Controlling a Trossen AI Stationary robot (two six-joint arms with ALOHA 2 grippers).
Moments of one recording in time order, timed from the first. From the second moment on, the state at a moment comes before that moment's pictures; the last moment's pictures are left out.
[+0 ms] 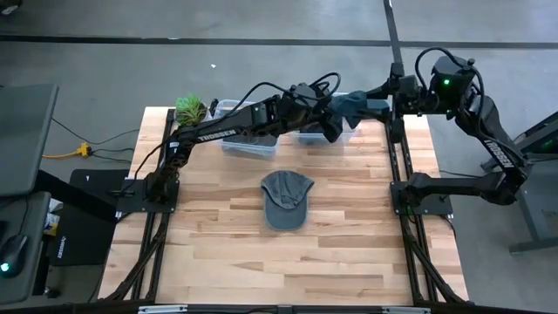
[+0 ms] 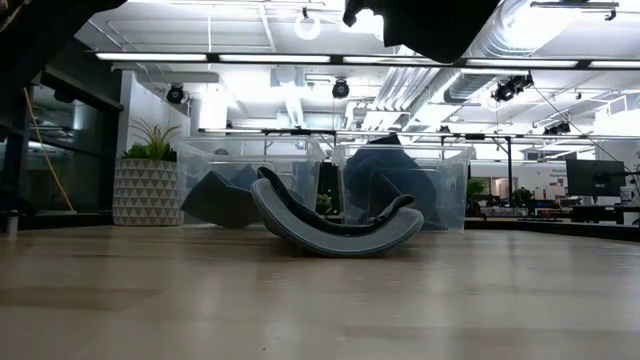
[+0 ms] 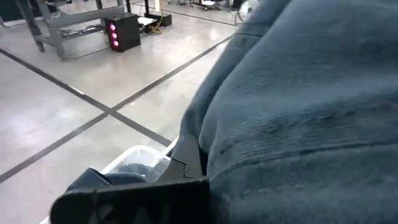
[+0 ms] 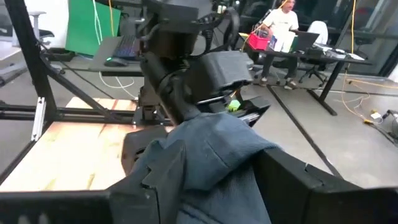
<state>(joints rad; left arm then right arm) 0.16 2.10 2.36 -0.49 -0.37 -0.16 -0.65 1.00 1.51 -0.72 -0.52 -0.24</state>
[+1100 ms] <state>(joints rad) 0.17 2.11 2.36 -0.50 -0.61 -0.16 -0.65 1.00 1.51 -0.88 -0.15 -0.20</state>
